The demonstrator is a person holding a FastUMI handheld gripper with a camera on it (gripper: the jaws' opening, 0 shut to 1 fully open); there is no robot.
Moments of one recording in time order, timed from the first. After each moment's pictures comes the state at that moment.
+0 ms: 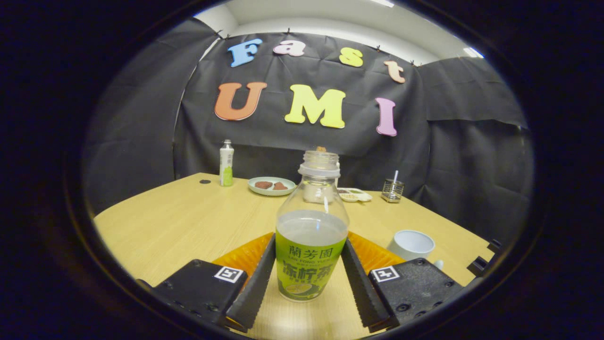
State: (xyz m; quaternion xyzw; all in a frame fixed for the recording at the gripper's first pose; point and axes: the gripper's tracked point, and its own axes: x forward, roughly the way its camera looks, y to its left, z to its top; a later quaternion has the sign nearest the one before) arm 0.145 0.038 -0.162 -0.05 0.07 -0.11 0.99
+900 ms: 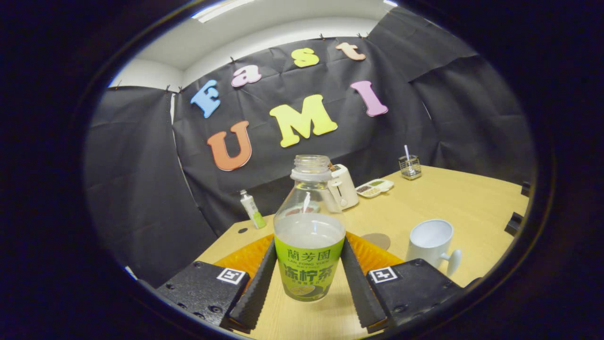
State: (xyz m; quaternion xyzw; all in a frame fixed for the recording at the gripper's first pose) arm 0.126 0.047 -0.087 0.18 0.03 -0.01 0.98
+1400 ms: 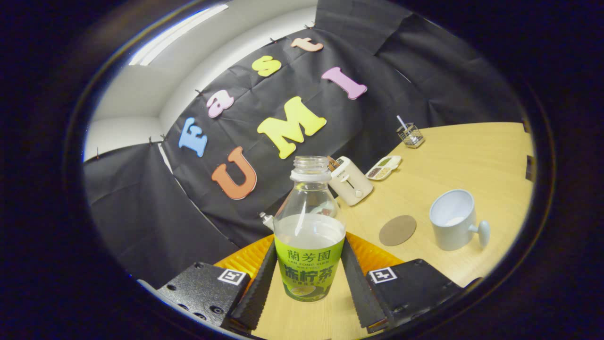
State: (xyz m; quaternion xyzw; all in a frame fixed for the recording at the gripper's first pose) arm 0.125 0.051 -0.066 0.36 0.03 0.05 0.93
